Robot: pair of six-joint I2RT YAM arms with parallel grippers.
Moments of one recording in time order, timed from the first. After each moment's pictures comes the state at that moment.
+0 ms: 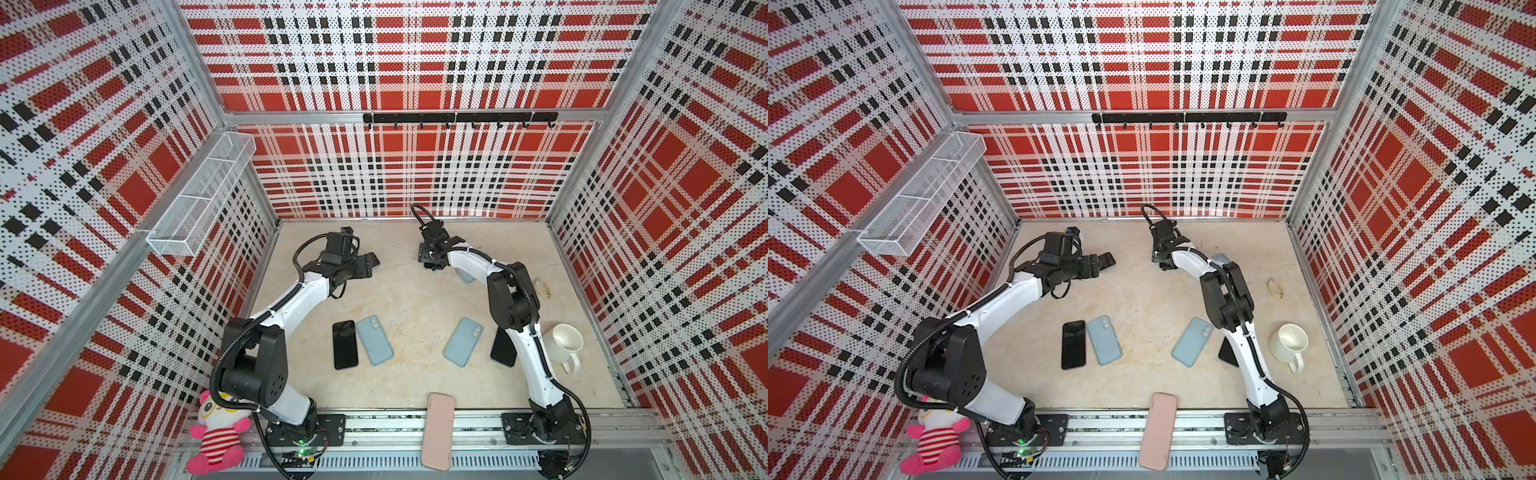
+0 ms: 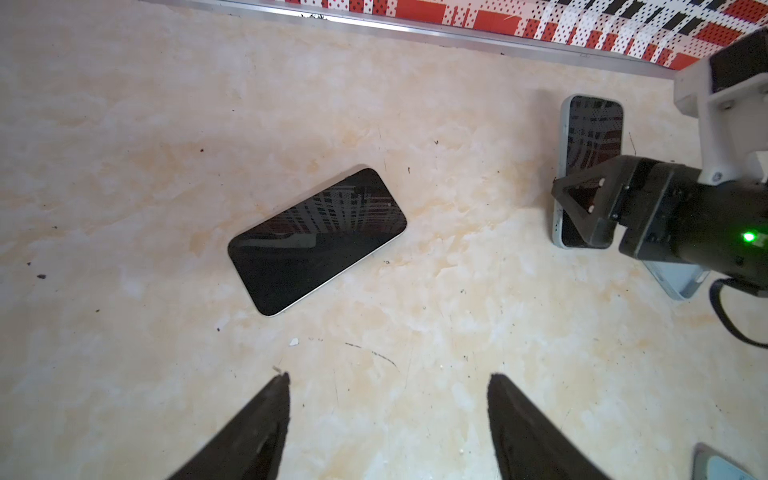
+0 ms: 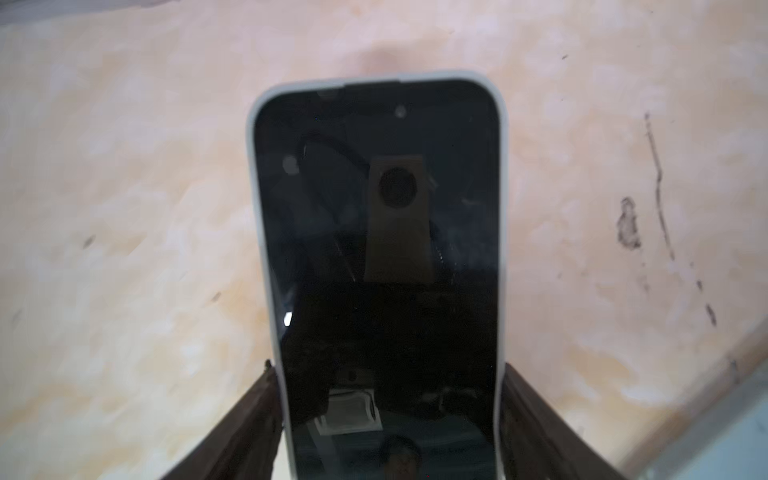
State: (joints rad) left arm -0.26 1.56 1.13 -0.33 0.03 -0.27; right arm 0.47 2.44 2.02 -0.53 0.29 0.52
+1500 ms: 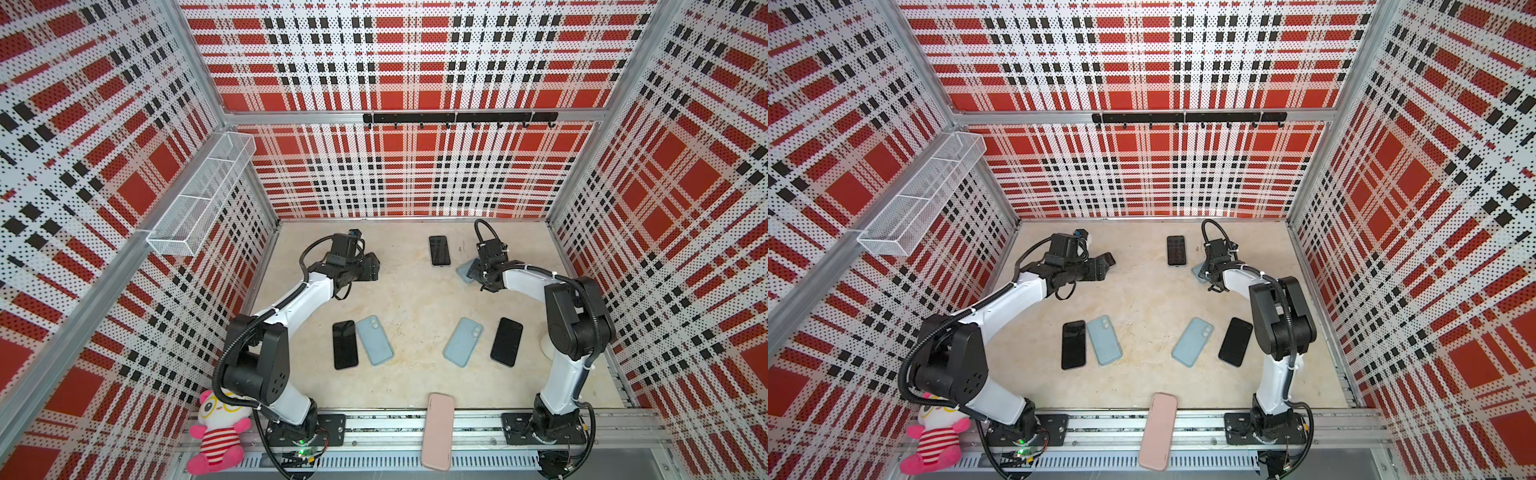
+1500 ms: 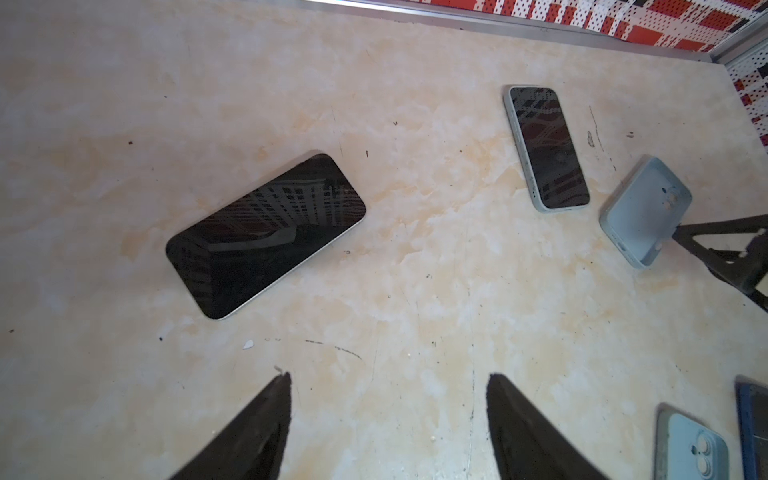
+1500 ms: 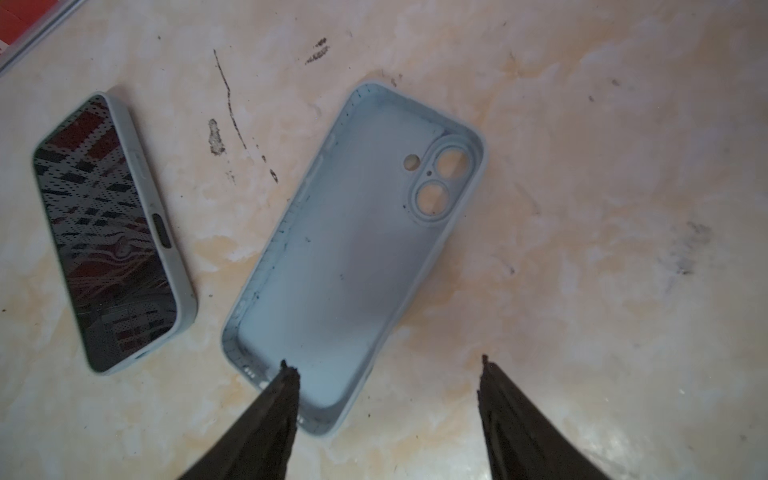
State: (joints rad) left arm -0.29 1.58 1.13 -0.32 0.10 -0.26; right arm 0.25 1.91 1.19 -0.26 0.22 0.73
